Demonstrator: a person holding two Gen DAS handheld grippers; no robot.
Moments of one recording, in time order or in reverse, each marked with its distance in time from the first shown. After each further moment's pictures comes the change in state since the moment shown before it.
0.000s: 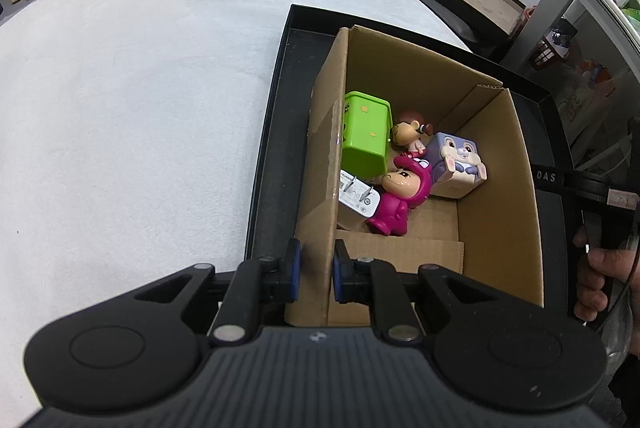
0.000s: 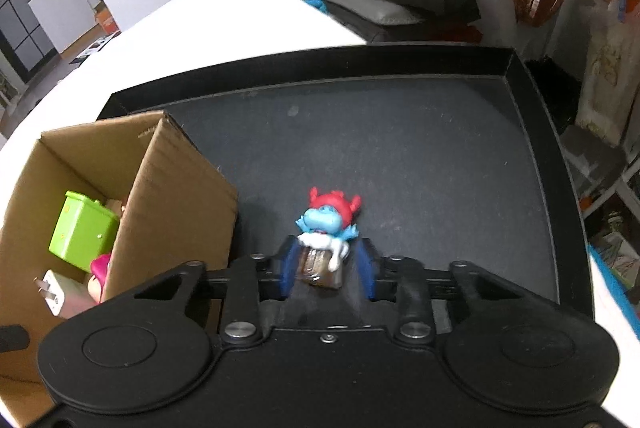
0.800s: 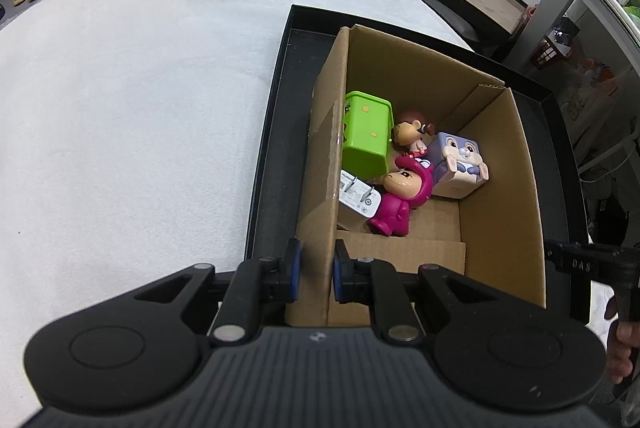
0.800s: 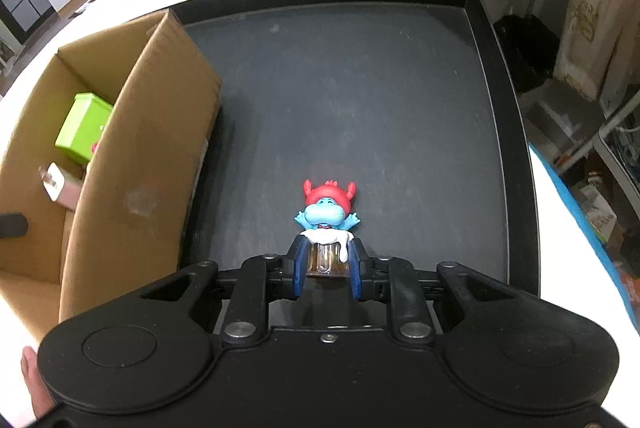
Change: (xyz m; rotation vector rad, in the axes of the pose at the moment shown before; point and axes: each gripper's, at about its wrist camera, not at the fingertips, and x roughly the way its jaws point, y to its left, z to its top) left arm 0.001 -0.001 0.000 0.000 0.000 0.009; right arm -0.036 -0.018 -0.045 -0.037 0.139 -0.035
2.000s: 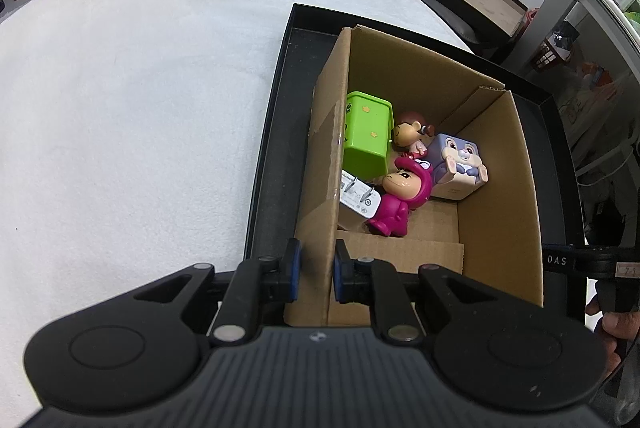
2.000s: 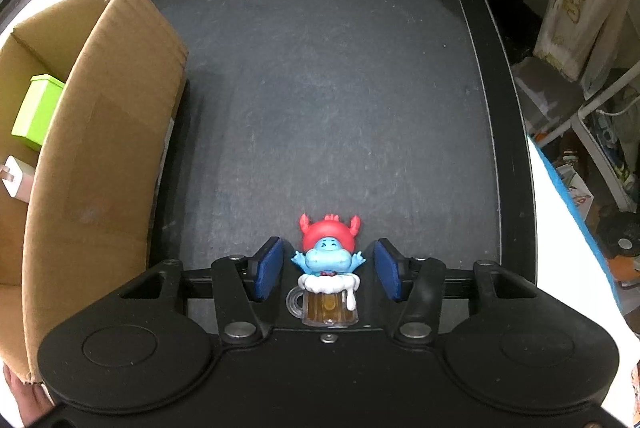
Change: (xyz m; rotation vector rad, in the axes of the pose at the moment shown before) left arm -0.002 0.001 0.000 -0.003 -0.001 -0.005; right arm 0.018 0.016 0.004 0.016 0.092 -0.124
